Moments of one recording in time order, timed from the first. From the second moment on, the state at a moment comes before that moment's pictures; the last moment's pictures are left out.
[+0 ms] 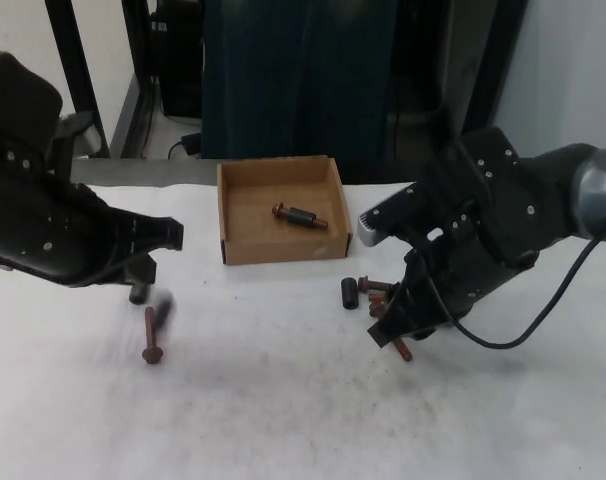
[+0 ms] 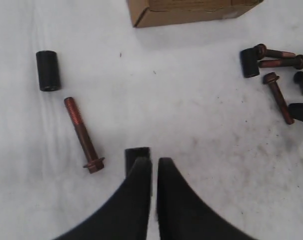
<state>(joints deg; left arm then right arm) -13.5 81.4 -55.3 38.3 17.6 -9.8 25.3 105.3 -66.0 31.7 -7.3 -14.7</state>
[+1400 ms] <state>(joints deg) -18.3 87.3 -50.6 38.7 16.5 8.2 27.4 112.9 -71.0 27.9 -0.8 -21.7</state>
